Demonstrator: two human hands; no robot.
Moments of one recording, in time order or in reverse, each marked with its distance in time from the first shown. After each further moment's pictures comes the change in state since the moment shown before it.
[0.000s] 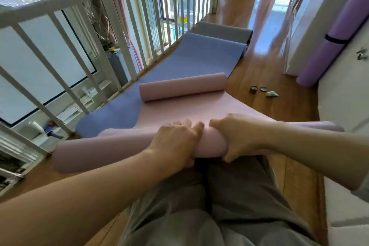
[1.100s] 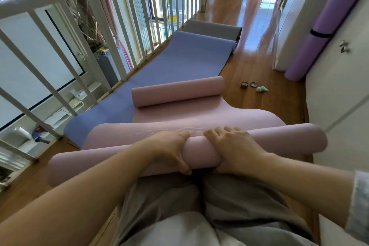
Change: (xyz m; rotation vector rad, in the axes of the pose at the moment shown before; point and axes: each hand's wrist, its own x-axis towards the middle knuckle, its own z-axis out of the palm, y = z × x) left_hand 0.019 -0.009 0.034 -0.332 -0.443 -0.005; right_hand -0.020 -0.011 0.068 -0.171 0.157 0.176
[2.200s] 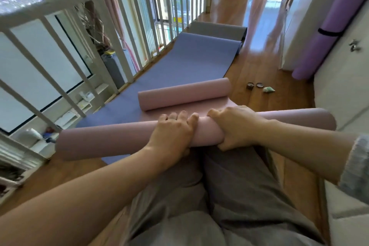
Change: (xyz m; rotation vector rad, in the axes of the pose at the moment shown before) left_hand -0.006 0.011 -0.002 0.441 0.490 -0.056; right_hand 0.035 0.026 -0.040 0.035 -0.007 -0.067
